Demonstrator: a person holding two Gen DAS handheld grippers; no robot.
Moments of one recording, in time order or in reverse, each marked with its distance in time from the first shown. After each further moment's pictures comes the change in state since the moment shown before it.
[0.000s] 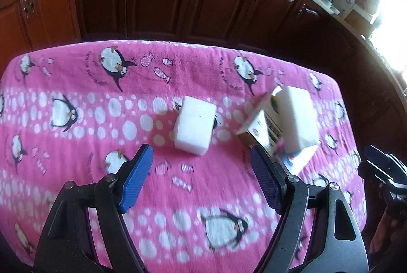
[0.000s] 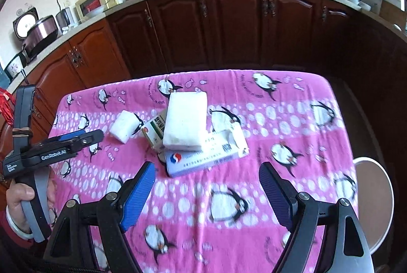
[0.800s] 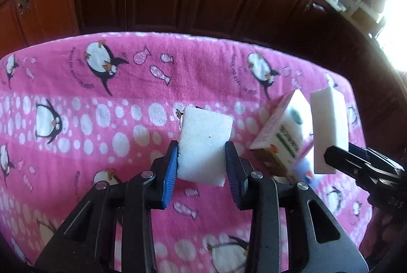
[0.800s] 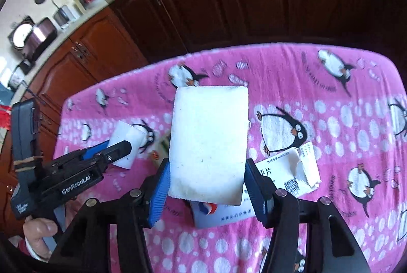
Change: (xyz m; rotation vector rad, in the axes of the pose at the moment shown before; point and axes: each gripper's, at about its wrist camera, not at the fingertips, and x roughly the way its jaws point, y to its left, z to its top) left arm 0.027 0.004 0.011 -0.011 0.023 0.000; right arm 0.104 0.018 0.038 0.070 0.116 0.171
